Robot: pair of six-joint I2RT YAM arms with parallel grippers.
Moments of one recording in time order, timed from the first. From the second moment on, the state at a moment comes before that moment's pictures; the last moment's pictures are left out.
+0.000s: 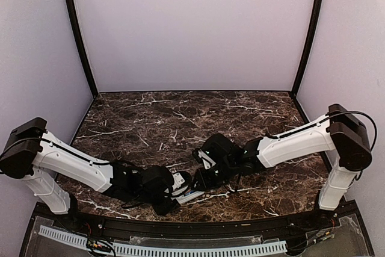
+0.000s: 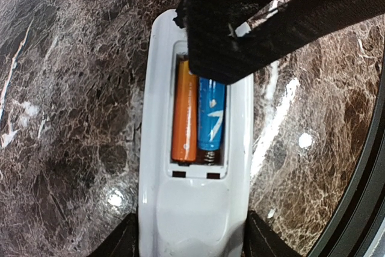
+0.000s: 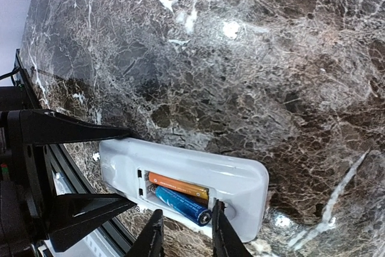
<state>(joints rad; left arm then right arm) -1.27 1.57 0.69 -0.14 -0.13 -0.25 1.13 1.76 0.98 -0.16 -0.24 0.76</state>
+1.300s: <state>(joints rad) -1.27 1.59 0.70 -0.13 -0.12 -0.25 1.13 1.77 1.04 -0.26 -0.24 0.71</state>
